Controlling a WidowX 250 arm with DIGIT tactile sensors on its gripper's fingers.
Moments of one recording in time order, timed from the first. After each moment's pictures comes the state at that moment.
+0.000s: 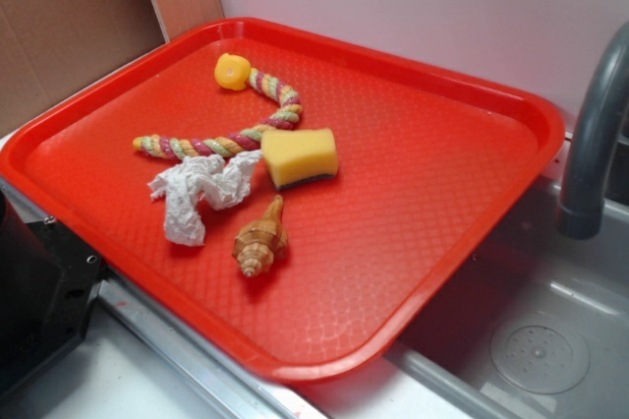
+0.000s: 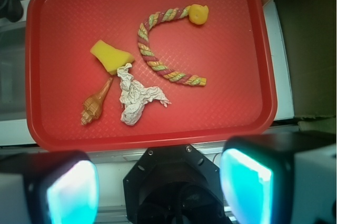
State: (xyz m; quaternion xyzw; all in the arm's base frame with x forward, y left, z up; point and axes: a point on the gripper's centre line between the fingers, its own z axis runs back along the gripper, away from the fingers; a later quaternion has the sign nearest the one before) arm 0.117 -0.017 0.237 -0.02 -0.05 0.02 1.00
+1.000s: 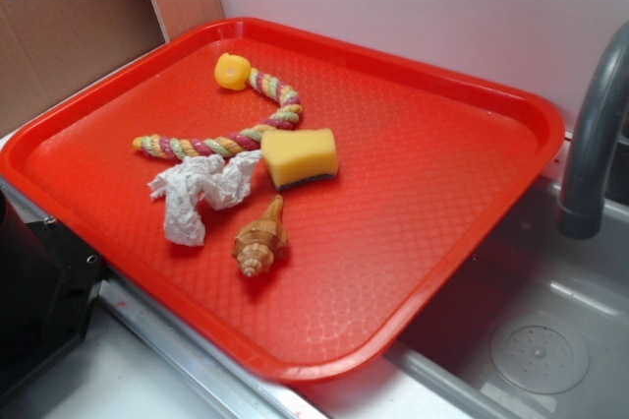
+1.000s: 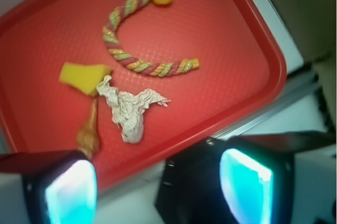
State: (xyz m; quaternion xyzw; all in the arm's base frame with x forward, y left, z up) arm 0.124 -0.026 0.194 -0.03 -0.06 0.24 0.97
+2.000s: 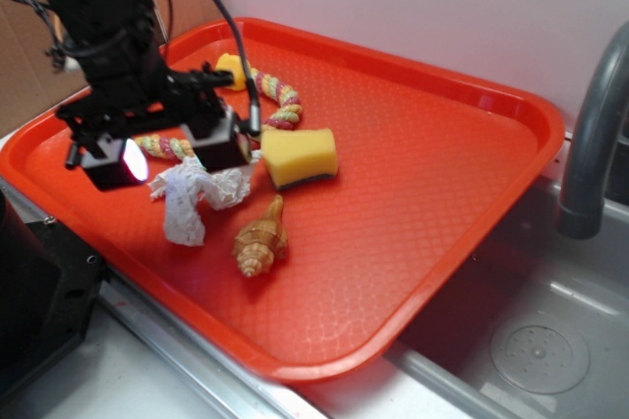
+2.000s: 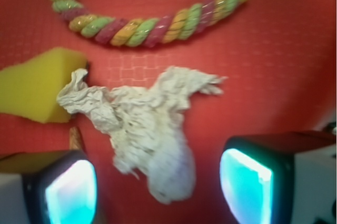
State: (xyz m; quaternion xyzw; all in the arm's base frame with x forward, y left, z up) arm 0.149 -0.054 0.056 -0.03 -0.07 0.37 0.93
